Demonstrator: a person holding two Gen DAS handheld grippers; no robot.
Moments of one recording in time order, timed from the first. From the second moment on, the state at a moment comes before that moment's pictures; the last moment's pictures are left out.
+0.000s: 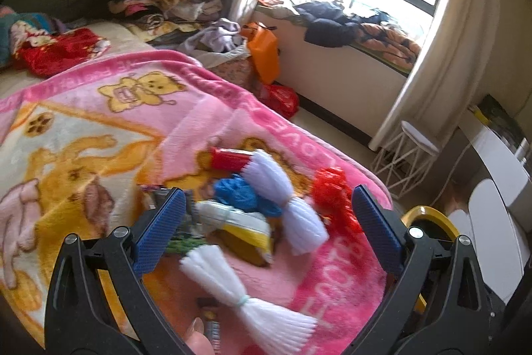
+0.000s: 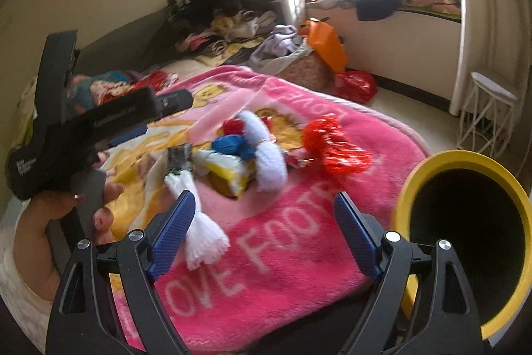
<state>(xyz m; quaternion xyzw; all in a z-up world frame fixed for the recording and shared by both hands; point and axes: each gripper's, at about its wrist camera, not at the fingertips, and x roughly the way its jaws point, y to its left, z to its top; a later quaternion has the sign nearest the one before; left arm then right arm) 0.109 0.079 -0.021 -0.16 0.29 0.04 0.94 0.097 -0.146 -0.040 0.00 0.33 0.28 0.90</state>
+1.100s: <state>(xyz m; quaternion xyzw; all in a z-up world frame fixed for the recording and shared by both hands) 0.094 0.165 -0.107 -0.31 0.38 0.05 0.87 0.123 -0.047 -0.118 -0.10 0.46 0.33 0.82</state>
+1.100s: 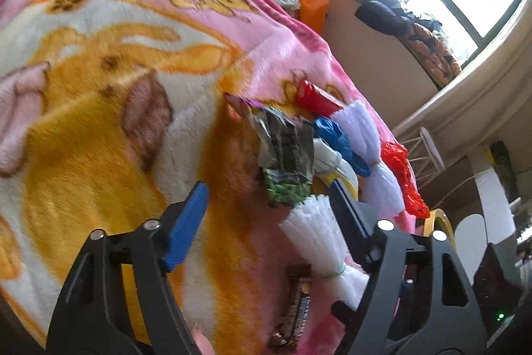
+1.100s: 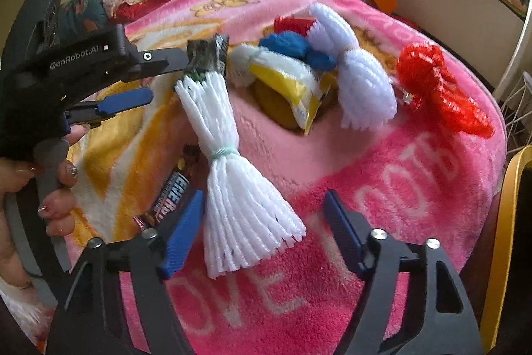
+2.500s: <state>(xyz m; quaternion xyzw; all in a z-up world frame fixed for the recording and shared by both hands) 0.093 0.116 -0.061 -0.27 0.35 -0.01 0.90 0.114 -0.123 -0.075 -0.02 0.40 0.30 0.87</state>
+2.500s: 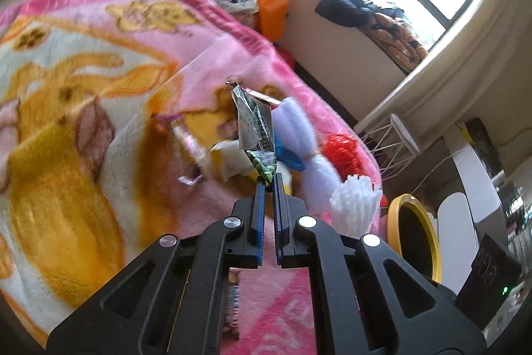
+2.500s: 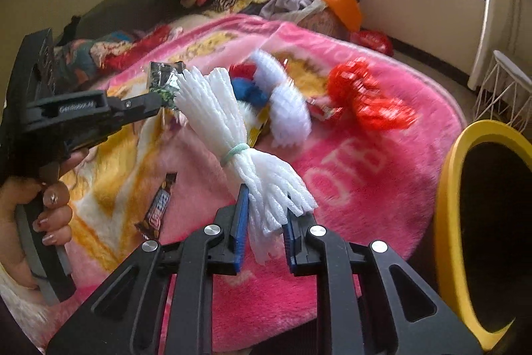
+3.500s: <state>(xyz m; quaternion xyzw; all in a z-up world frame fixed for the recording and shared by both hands) 0.094 0.004 0.002 -0.16 0.30 -0.12 0.93 0.123 -0.233 -0.022 0.07 0.32 0.20 0.92</state>
